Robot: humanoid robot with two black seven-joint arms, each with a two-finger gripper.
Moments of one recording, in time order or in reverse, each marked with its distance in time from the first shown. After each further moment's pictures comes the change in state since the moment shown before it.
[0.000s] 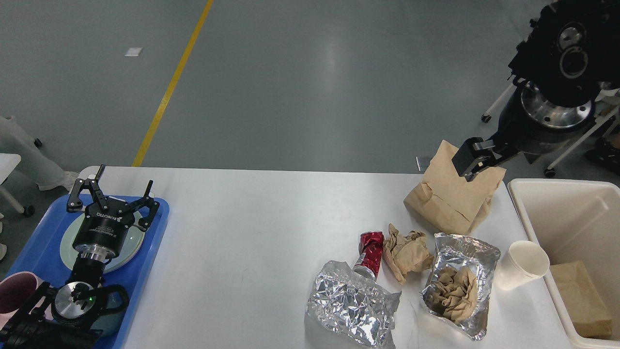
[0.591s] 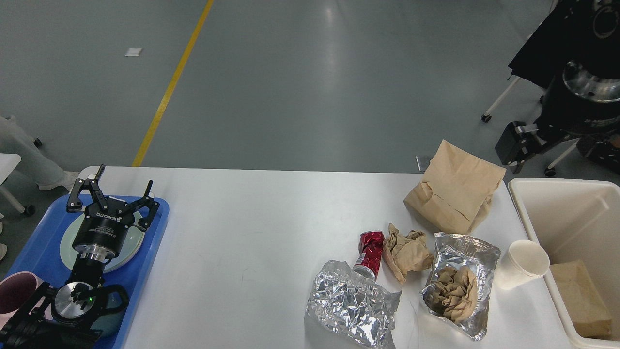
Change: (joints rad) left arm 0.000 0.000 -0.001 0.001 0.000 0.000 0.000; right arm 0.124 -0.030 -0.064 -0.004 -0.003 0.374 0.000
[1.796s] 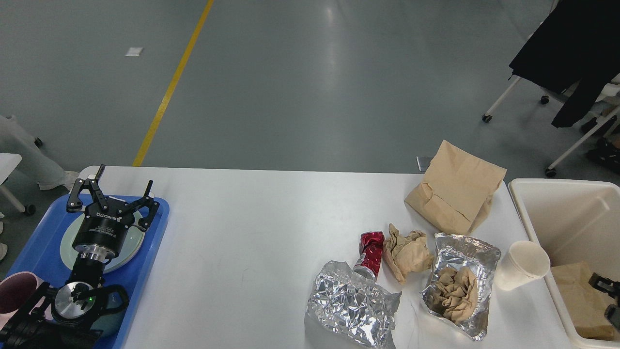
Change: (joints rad) left arm 0.000 0.000 0.000 0.000 0.000 0.000 0.000; right arm -1.878 -0.154 0.526 -1.320 0.035 -0.970 0.096
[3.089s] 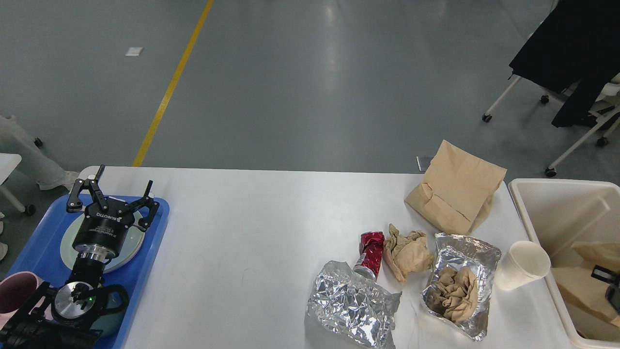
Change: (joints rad) left arm 0.000 0.000 0.000 0.000 0.000 0.000 0.000; right arm 0.031 0.046 -0.111 -0.045 0.004 0.114 0.010
